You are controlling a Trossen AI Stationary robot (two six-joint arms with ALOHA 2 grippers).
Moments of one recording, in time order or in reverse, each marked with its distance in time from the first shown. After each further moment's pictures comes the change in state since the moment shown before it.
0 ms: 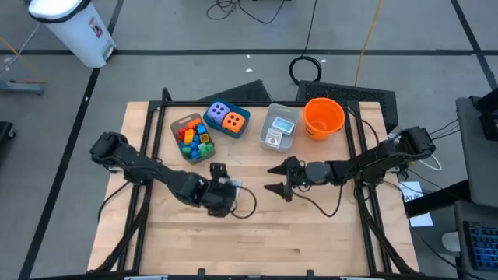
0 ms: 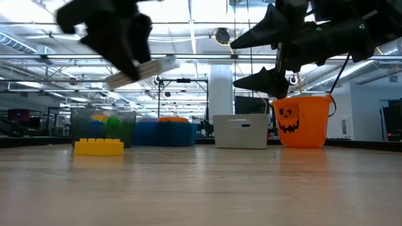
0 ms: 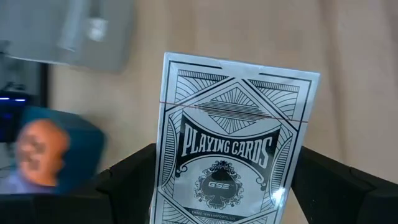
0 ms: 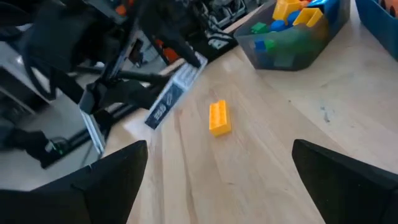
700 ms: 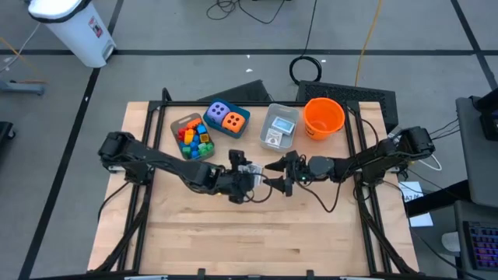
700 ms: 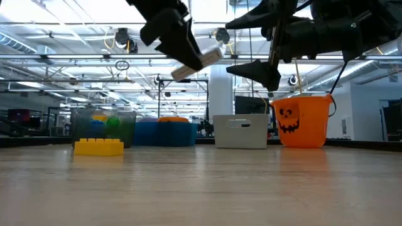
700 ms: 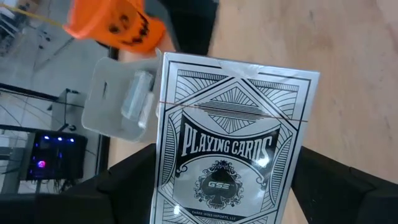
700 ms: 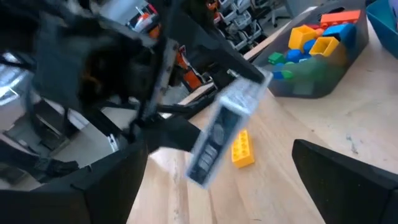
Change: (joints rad) left arm 0.135 0.062 0.062 0.333 -0.102 0.331; right arm -0.048 0.000 0.001 0.139 -0.053 0.047
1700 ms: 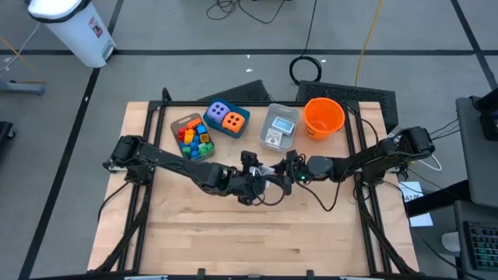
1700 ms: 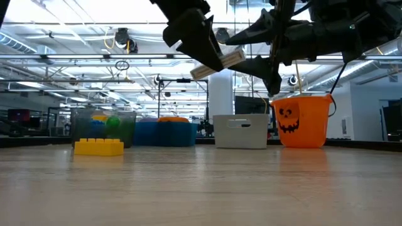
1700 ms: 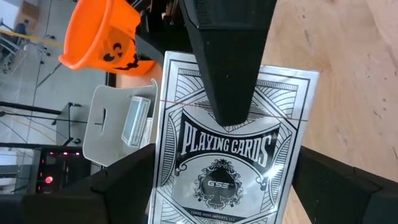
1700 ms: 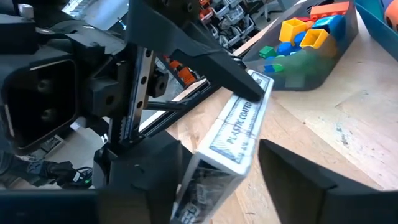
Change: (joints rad) left arm 0.015 0.133 0.163 -0.016 0.017 0.090; right arm -0.010 0.000 0.000 -0.033 0.006 0.029
